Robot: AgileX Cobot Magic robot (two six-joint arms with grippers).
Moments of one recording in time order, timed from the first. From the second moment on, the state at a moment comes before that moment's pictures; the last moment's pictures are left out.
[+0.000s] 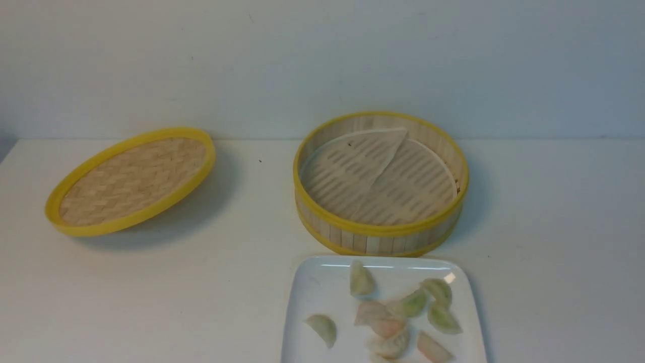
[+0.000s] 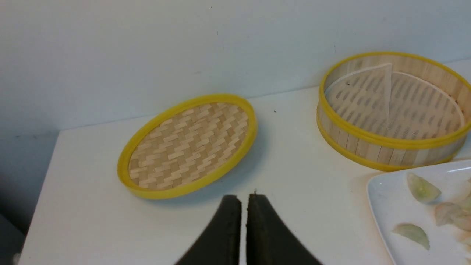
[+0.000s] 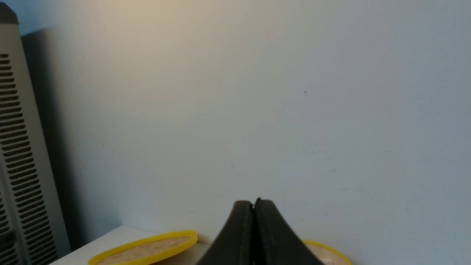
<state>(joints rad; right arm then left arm) 0.57 -0.02 -0.67 -0.13 0.68 0.25 -0.31 0.37 -0.92 0.15 1.01 -0.10</state>
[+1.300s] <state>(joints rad) 0.57 -0.02 -0.67 -0.13 0.68 0.24 -0.25 0.27 -0.63 0.08 0.67 -0.07</state>
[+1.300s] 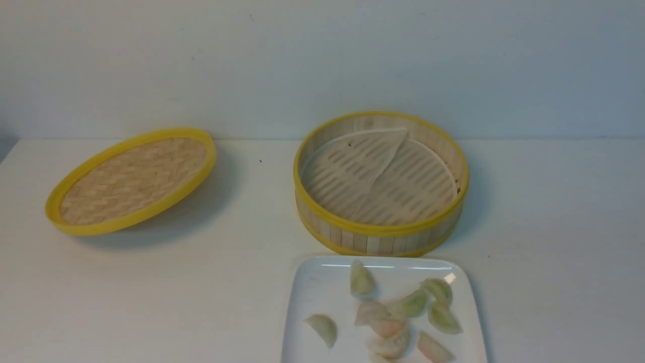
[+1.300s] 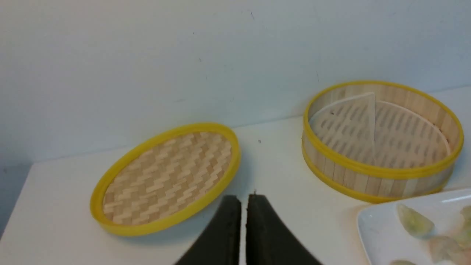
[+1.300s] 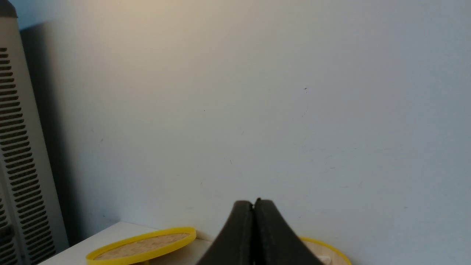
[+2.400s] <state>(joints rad) 0.57 -0.02 -0.67 -0.13 0.69 0.24 -0.01 -0.01 0.03 -0.02 0.38 -0.02</state>
